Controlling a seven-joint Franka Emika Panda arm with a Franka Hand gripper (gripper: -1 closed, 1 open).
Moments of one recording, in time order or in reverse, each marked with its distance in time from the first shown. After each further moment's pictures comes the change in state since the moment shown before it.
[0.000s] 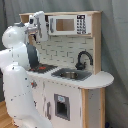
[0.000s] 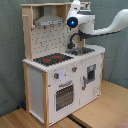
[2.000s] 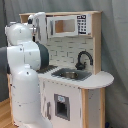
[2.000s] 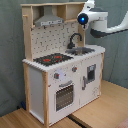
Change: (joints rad) arm 0.024 0.286 0.165 -0.257 -0.059 -0.380 -0.001
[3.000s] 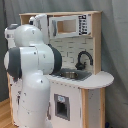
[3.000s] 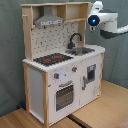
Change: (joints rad) arm 0.055 0.229 0.027 -0.225 -0.099 -0.054 0.004
